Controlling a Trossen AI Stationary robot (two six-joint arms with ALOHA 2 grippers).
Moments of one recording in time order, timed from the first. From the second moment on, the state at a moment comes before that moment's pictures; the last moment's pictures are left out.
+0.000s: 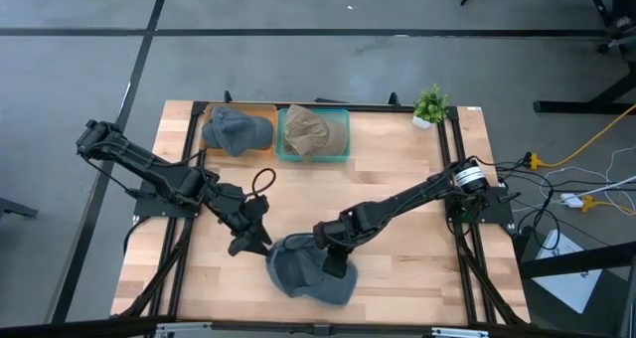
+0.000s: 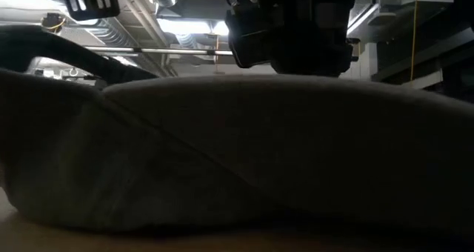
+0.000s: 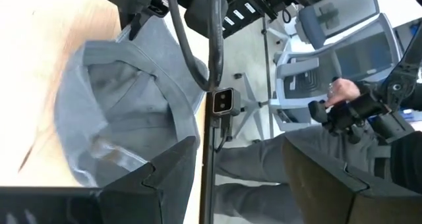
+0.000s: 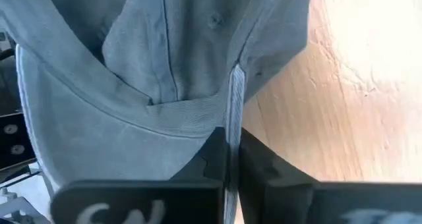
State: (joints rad) left arm -0.38 1.10 0.79 -0.19 0.23 -0.90; right arm 0.32 2.00 1.43 -0.59 -0.17 0.67
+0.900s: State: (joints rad) left arm -0.35 0.96 0.79 -0.07 -0.27 -0.74; right arm 0.44 1.56 1.43 -1.05 0.58 0.50
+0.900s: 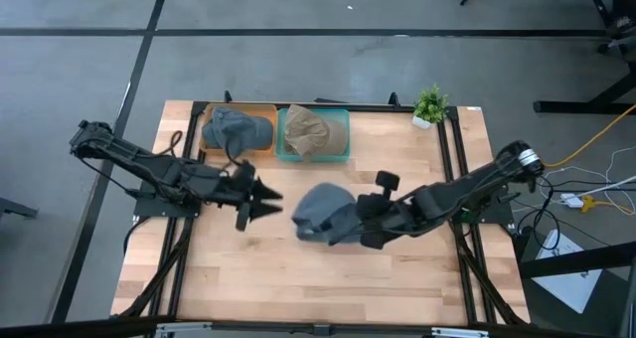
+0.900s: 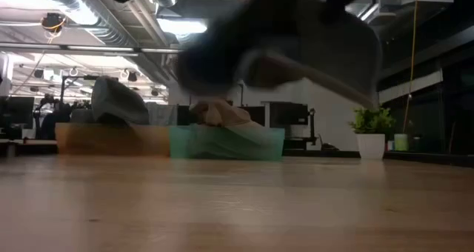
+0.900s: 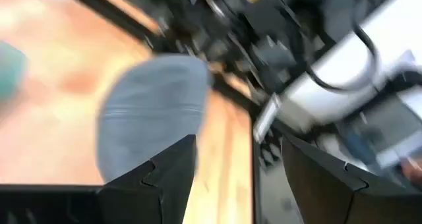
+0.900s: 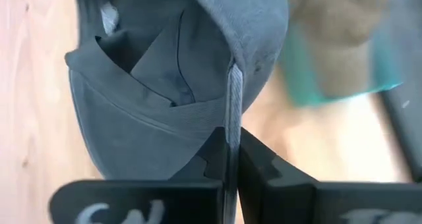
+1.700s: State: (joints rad) left arm -0.25 0.98 0.79 -0.03 -0.35 -0.74; right arm 0.42 1.48 1.44 -1.03 0.85 0.09
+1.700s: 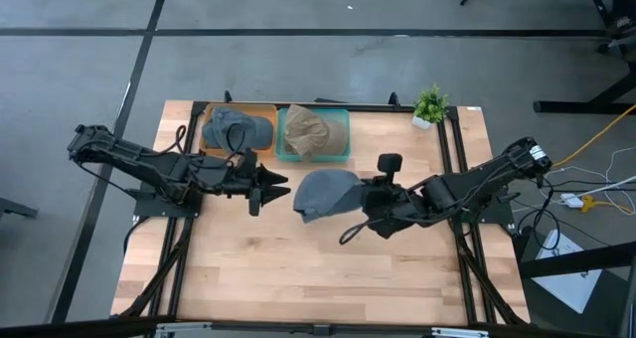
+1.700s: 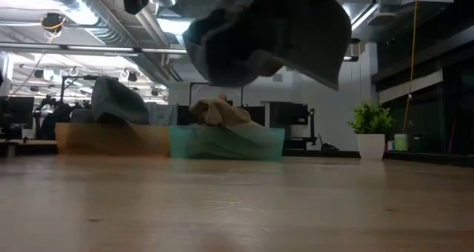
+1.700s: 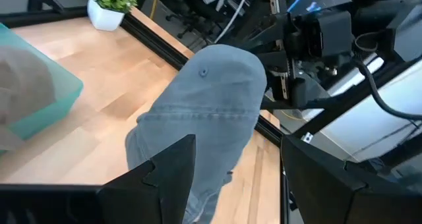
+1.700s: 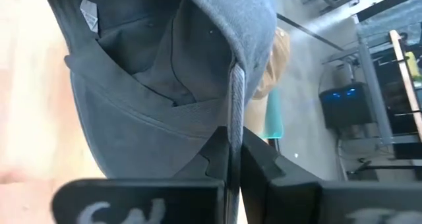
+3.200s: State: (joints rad) left arm -0.25 0.98 0.79 -0.30 -0.27 -0.92; right arm 0.29 1.56 1.44 -0.93 0.82 0.26
